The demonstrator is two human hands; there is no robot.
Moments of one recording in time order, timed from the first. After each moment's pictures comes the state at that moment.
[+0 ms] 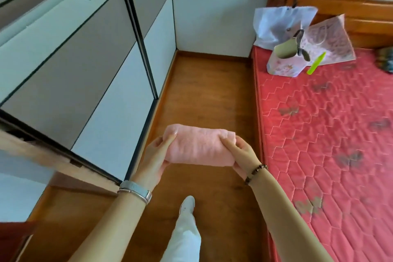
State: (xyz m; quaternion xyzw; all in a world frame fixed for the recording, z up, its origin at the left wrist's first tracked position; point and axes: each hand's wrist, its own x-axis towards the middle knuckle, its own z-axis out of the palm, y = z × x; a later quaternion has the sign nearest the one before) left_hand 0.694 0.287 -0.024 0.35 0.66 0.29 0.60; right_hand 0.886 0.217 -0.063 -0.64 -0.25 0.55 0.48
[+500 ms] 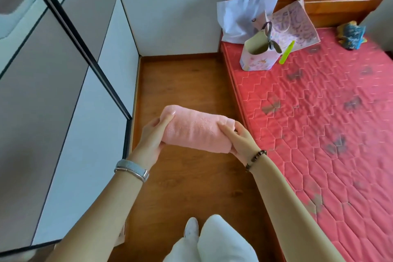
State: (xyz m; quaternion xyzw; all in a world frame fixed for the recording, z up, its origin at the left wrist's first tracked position) left_hand 0.764 0.491 -0.010 0.44 0.52 0.24 0.69; right_hand 0.954 0.369 -0.037 -0.67 -0.21 0.48 0.52
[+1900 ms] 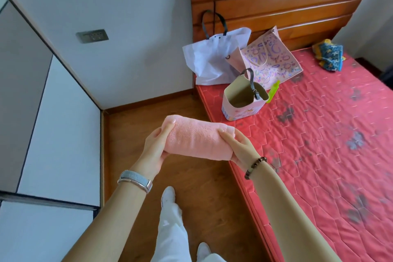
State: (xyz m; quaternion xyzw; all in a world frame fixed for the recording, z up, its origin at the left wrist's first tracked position) left_hand 1.111 0.861 -0.046 0.46 0.55 0.14 0.68; right_hand 1.259 0.690 -0.037 -0.67 -0.11 0.44 0.59
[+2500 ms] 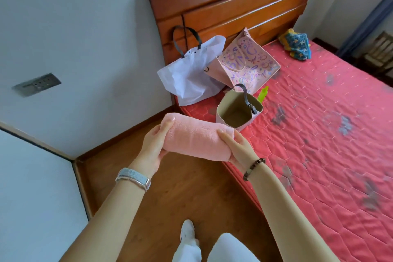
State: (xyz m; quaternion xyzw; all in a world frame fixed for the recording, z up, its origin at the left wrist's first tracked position) left_hand 1.239 1.066 -0.024 0.55 0.40 0.06 0.73; right_hand 1.343 0.869 -0.040 -0.67 0.02 0.35 0.65
